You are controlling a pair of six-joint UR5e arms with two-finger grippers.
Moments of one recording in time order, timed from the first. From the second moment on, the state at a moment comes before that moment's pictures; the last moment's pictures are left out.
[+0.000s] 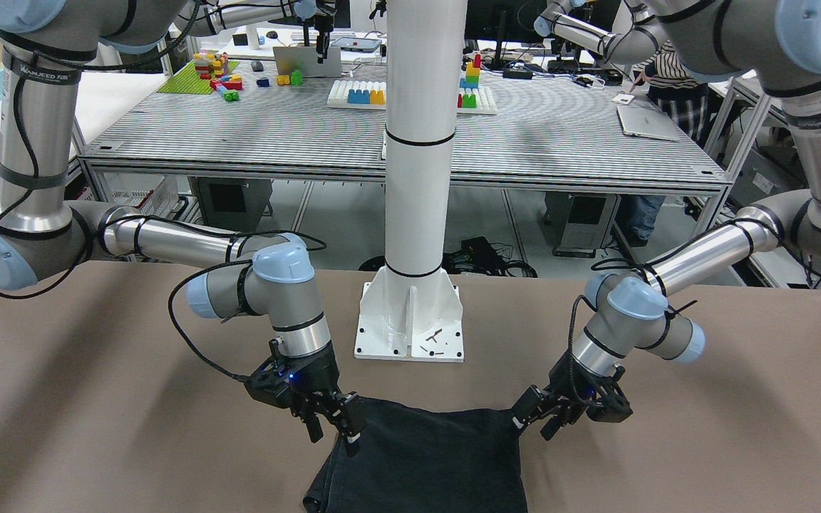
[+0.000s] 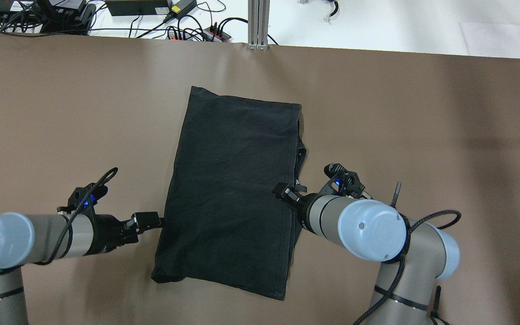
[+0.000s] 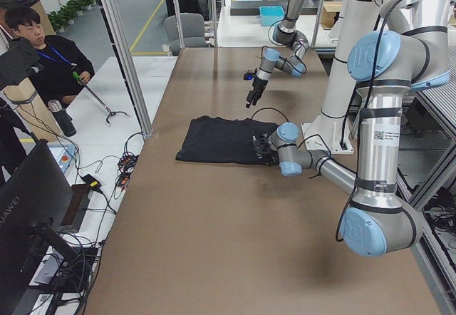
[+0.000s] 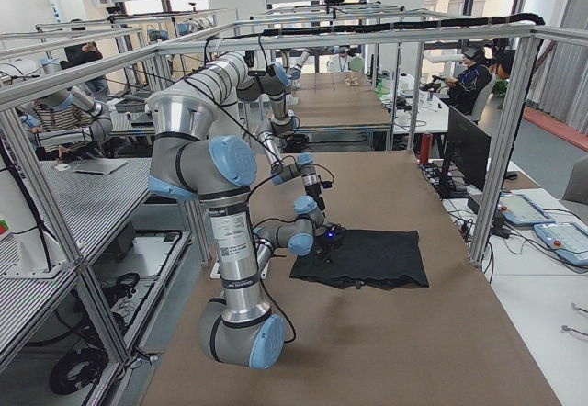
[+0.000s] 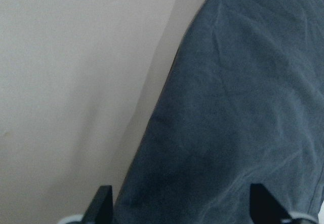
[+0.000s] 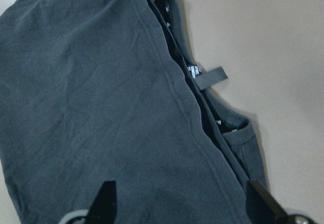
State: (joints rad) left arm -0.42 -1.65 -1.92 -2.42 -1.66 -1.80; right arm 0.42 -1.15 1.96 -1.27 1.52 1.95
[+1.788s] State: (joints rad) left arm -0.19 -1.69 -1.87 -2.41 -1.36 -2.05; right arm 0.36 -1.18 1.97 -1.27 1.40 2.05
